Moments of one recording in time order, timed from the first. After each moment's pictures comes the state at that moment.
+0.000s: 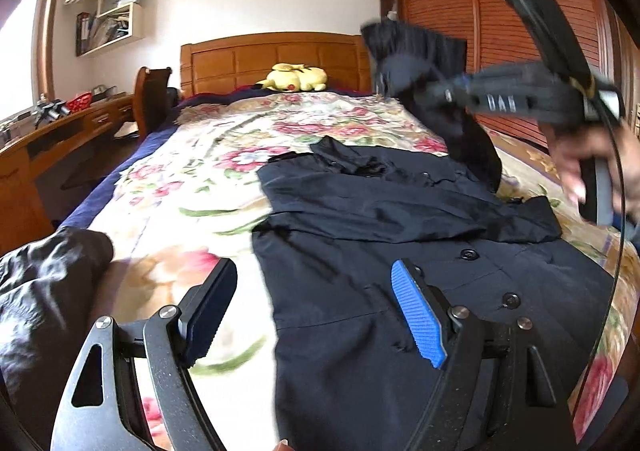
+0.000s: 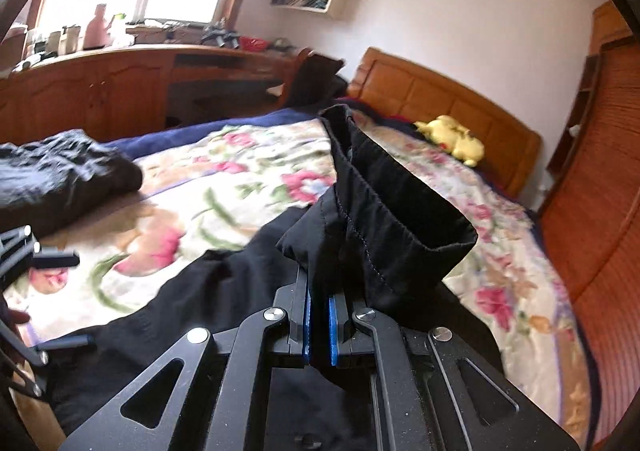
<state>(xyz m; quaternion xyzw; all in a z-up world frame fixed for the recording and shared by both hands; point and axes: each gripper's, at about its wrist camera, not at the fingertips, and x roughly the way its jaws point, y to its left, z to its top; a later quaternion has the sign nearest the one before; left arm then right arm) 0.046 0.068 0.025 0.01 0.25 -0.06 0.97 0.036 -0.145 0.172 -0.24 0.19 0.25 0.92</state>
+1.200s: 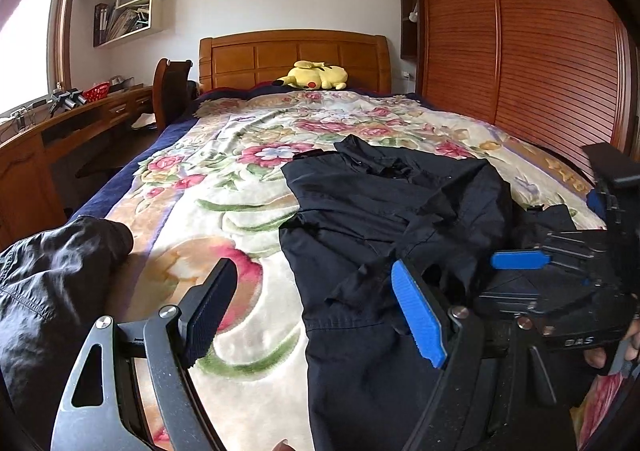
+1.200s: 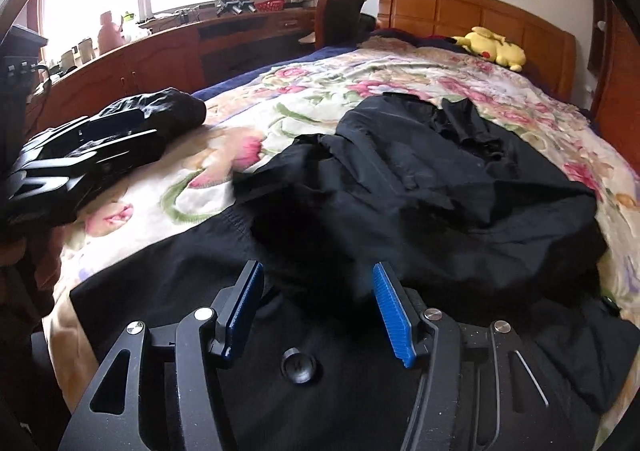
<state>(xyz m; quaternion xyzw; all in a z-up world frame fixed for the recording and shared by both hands) 0.055 0.085 0.019 0.00 0.26 -0.04 0.97 0.033 -0.181 0.116 -0.14 0.30 0.30 0.90</state>
